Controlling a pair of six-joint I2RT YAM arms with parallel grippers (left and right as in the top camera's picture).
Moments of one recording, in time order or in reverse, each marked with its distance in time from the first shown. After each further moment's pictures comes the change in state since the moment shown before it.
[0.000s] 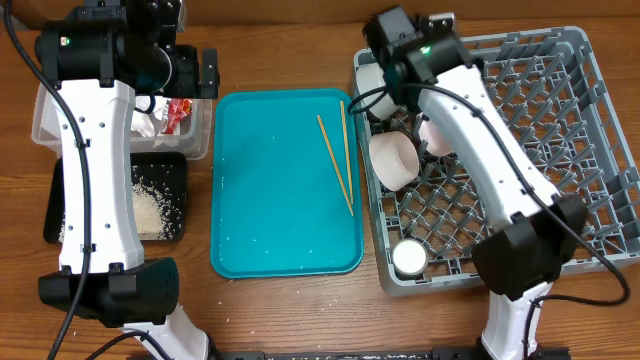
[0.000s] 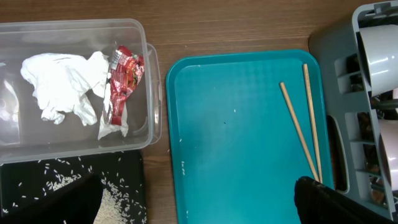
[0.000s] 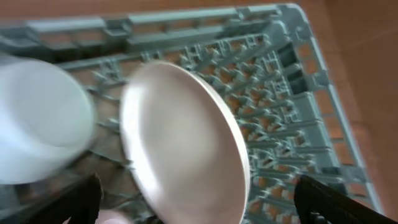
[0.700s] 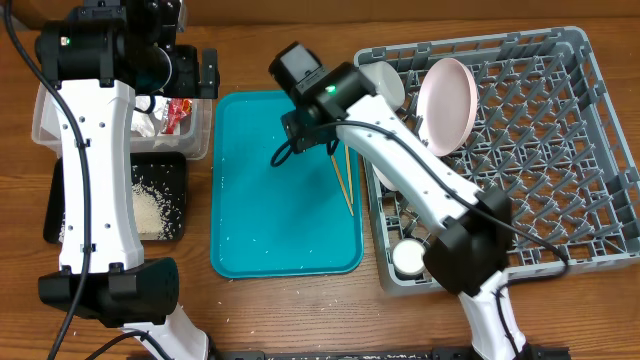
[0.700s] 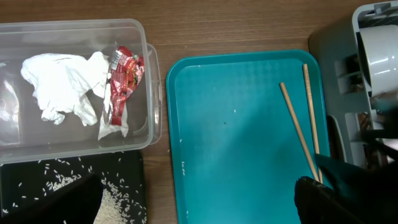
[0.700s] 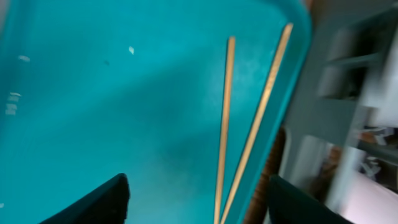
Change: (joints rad) left arm 0.000 0.000 0.000 0.000 0.000 0.000; right arm 0.256 0.189 0.069 0.120 -0.560 -0.174
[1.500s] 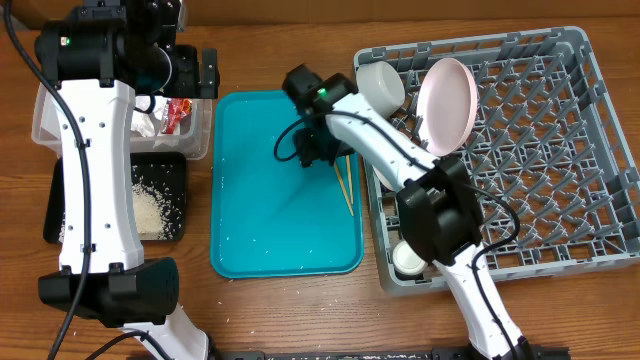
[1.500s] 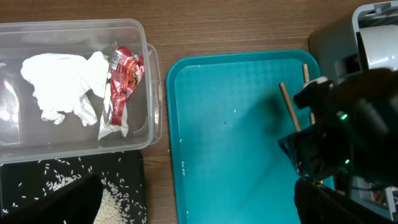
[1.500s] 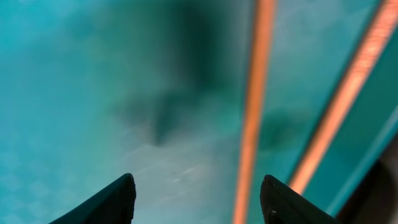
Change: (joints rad) left arm 0.000 0.000 0.000 0.000 0.000 0.000; right arm -0.074 0.225 -0.004 0.035 -0.156 -0.002
